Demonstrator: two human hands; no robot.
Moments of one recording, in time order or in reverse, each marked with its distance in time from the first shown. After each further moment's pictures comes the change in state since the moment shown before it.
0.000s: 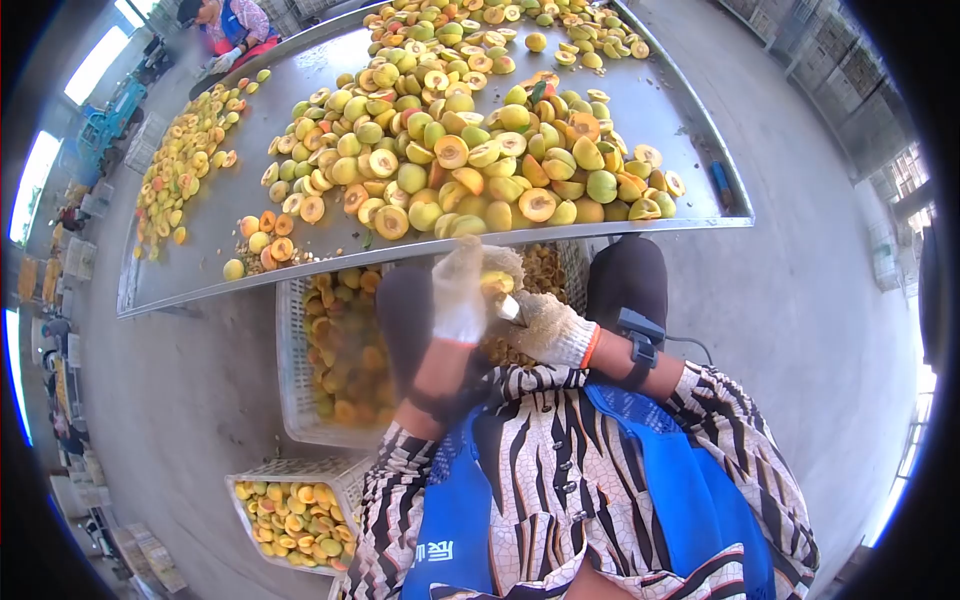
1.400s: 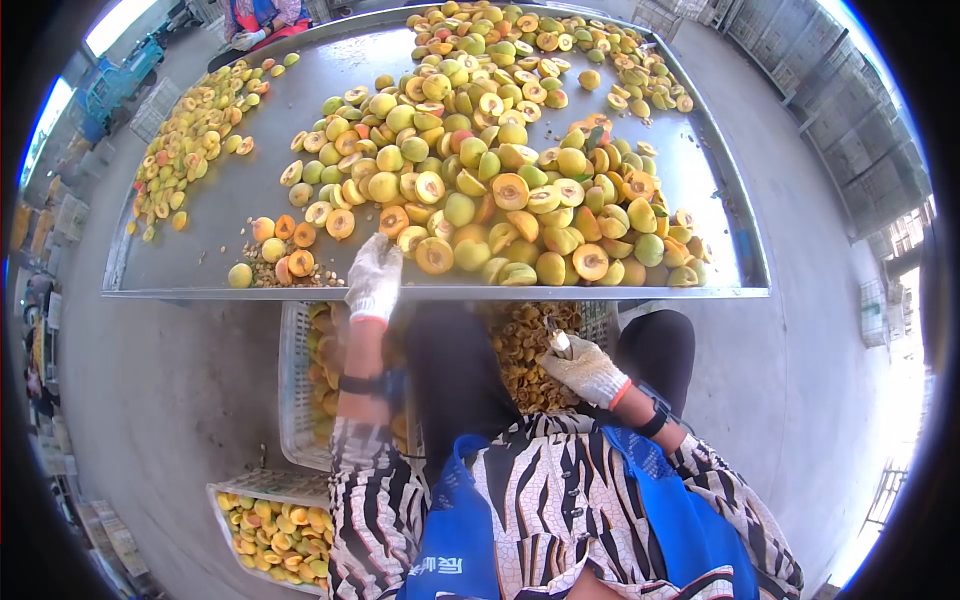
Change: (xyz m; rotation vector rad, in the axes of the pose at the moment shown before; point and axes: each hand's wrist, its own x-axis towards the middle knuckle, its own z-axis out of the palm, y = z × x) left_hand 0.134 0.072 -0.189 0.840 0.319 0.141; right_hand 0.037 0.005 0.005 0.371 0.037 0.519
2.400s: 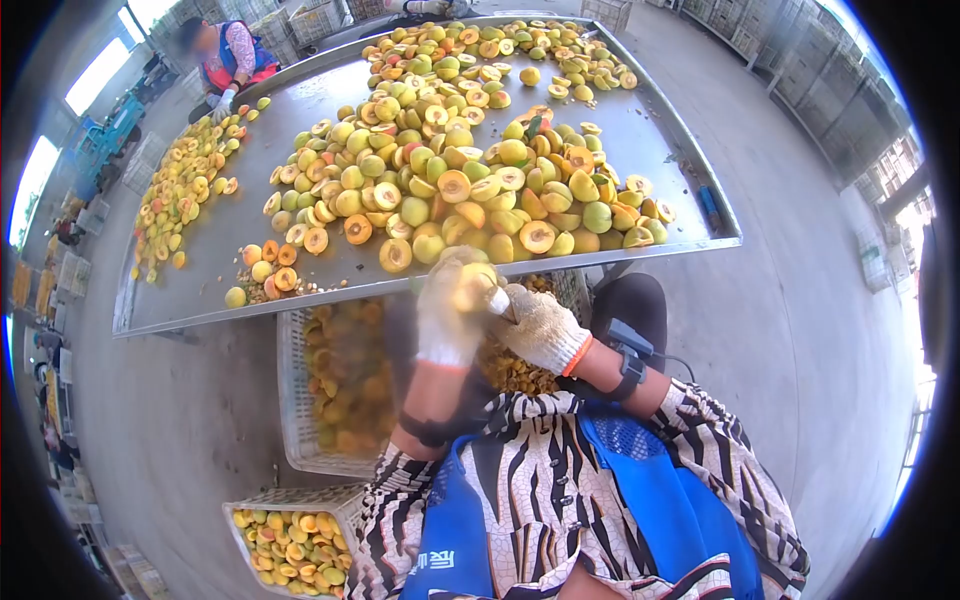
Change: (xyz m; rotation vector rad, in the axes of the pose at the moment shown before) left_hand -0.162 0.093 0.105 -1.088 -0.369 0.002; right_hand -0.039 -0.044 -0.008 -0.393 0.233 -0.485
